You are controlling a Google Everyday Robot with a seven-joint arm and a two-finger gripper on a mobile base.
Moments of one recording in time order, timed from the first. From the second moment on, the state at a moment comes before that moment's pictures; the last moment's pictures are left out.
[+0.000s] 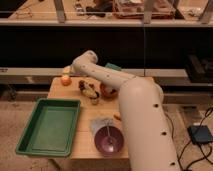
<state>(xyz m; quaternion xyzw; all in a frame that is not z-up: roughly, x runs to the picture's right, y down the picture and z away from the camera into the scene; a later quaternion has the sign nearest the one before) -0.195 -0.114 0.940 0.10 -0.21 -0.62 0.75</state>
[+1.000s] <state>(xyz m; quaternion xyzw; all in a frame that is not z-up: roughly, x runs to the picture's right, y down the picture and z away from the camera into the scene) -0.222 -0.113 0.975 0.15 -0.20 -0.62 0.74</state>
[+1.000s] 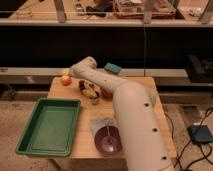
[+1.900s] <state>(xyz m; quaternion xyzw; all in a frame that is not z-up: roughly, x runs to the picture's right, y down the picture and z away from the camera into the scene) -0.247 -0.141 0.983 0.17 -0.20 -0.62 0.74</state>
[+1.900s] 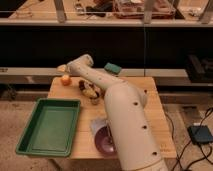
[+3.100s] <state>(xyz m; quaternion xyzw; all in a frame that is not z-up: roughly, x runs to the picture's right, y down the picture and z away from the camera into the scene) -0.264 -0.139 1.004 0.17 -0.18 -0.65 0.72</state>
